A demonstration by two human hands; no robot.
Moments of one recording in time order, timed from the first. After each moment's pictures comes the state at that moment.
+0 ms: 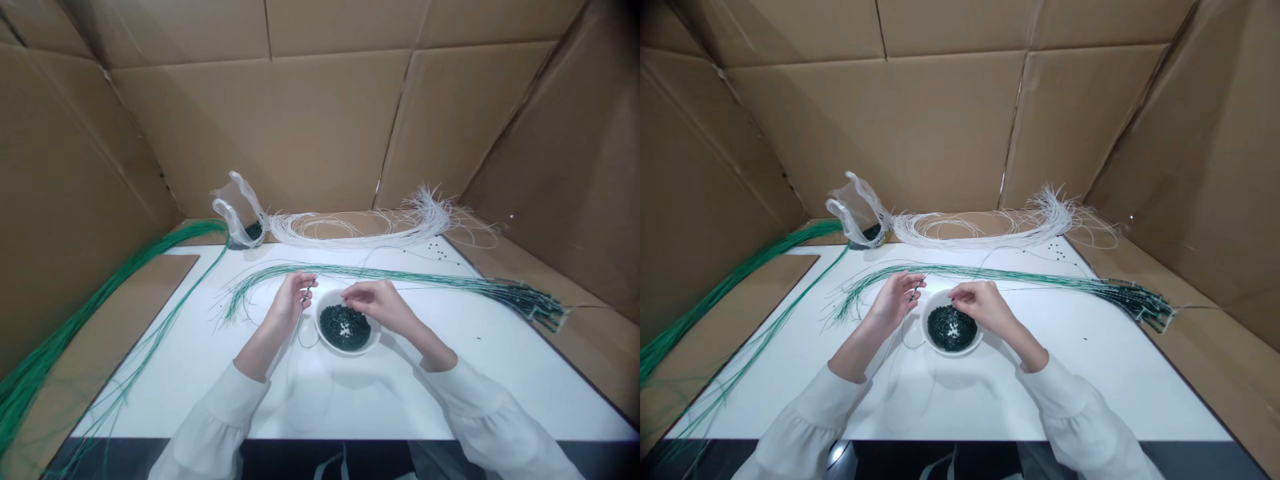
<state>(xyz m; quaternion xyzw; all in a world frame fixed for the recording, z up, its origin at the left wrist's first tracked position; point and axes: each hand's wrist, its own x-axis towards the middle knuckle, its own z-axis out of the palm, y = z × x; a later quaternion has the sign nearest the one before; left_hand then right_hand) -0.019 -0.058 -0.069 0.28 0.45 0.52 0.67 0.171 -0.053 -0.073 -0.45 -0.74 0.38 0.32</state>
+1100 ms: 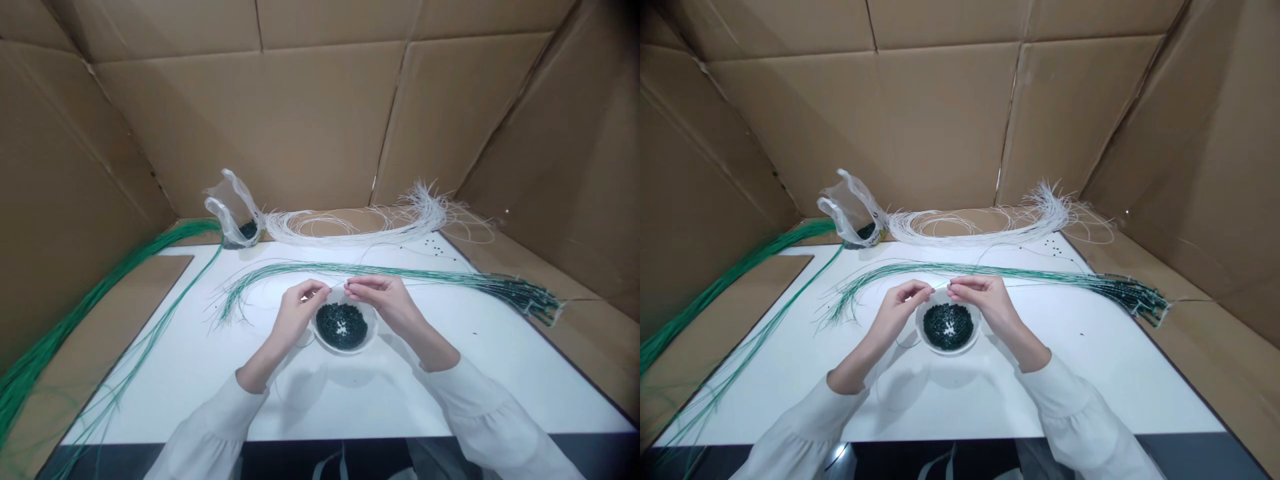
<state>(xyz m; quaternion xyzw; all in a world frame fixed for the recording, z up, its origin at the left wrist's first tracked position) -0.005 -0.077 -0.066 0.59 0.48 0.47 0.45 0.172 -0.059 -0.076 -0.40 -0.46 0.62 0.50</state>
